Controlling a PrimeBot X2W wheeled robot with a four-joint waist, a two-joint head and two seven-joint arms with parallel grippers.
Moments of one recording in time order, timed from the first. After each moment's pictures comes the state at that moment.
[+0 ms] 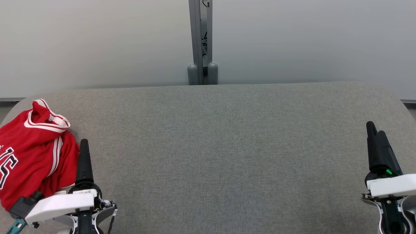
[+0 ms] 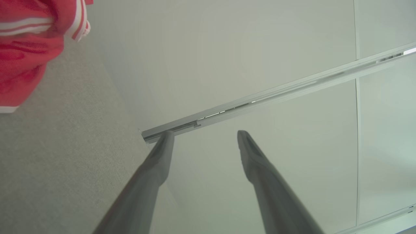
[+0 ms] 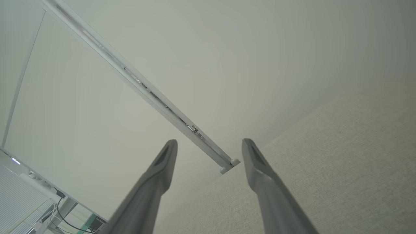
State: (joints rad) left arm -0.12 0.05 0.01 0.27 -1.39 -0.13 -0.16; right arm -0.12 -0.07 -0.11 0.11 0.92 0.13 -0.02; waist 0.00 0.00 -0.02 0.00
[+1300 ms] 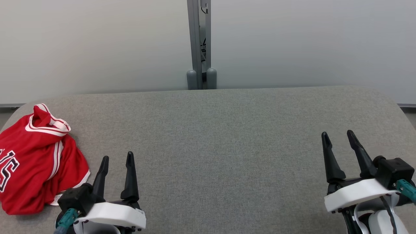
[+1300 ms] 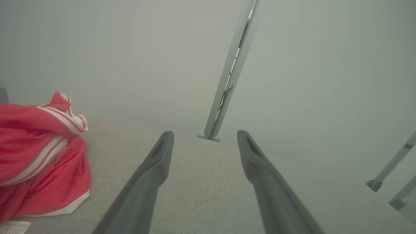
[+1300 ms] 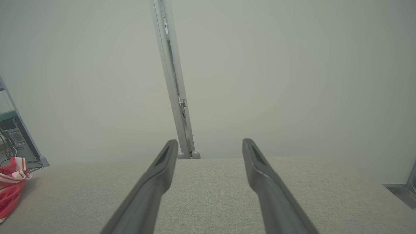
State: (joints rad) left arm -0.03 0.05 -0.12 0.17 -0.44 0.07 -0.22; right arm -0.13 -0.05 0.02 0.18 0.23 0.13 -0.17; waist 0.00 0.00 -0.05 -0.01
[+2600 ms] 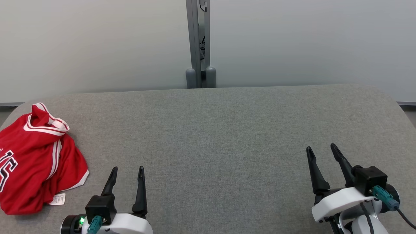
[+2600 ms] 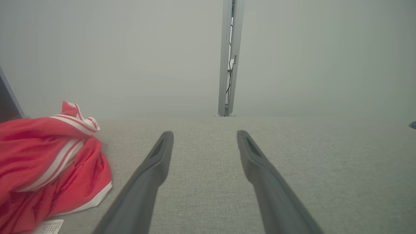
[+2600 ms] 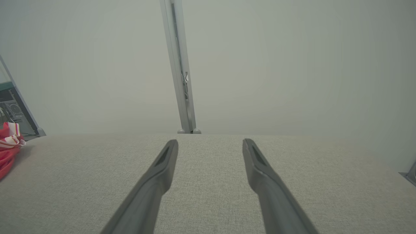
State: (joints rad) left arm -0.02 0.05 -0.17 0.28 -0.18 0.13 -0.26; right arm -0.18 -0.05 0.09 0.40 0.16 0.13 -0.26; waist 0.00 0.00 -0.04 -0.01
